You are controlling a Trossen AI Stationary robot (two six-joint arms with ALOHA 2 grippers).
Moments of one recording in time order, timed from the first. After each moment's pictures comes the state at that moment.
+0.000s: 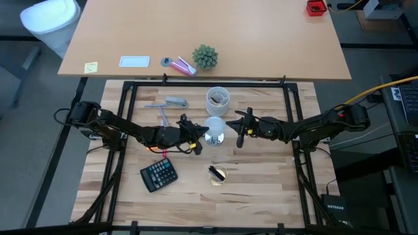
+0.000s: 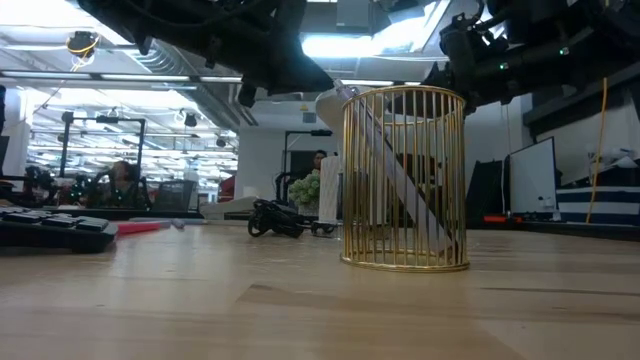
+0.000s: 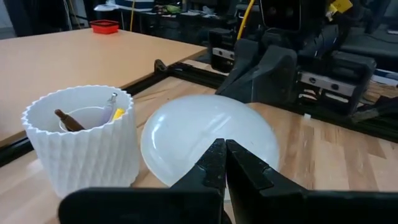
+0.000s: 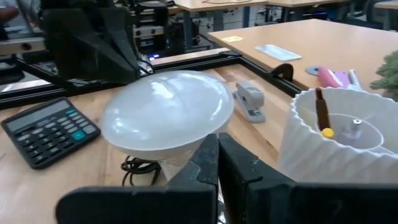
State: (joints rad) left arm -0.15 1.55 0.73 0.59 -0.58 -0.24; right arm -0.01 1.30 0.42 0.71 0.28 0.13
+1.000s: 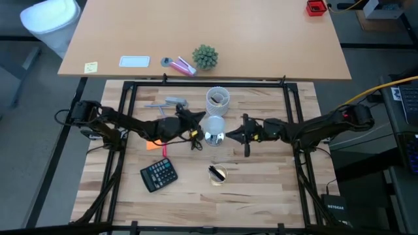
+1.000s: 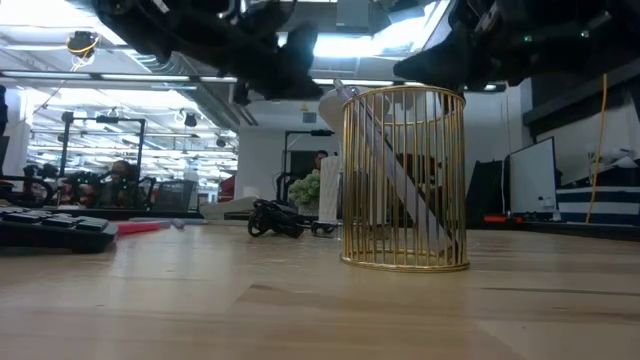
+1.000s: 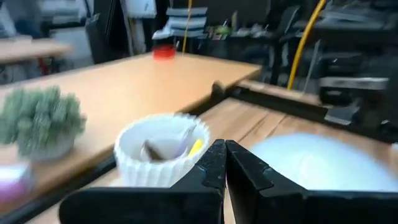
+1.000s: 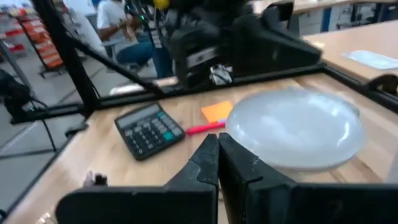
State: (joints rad) left arm -0.04 1.56 0.73 0.70 -0.70 -0.09; right arm 0.04 1.23 0.42 0.72 0.02 0.17
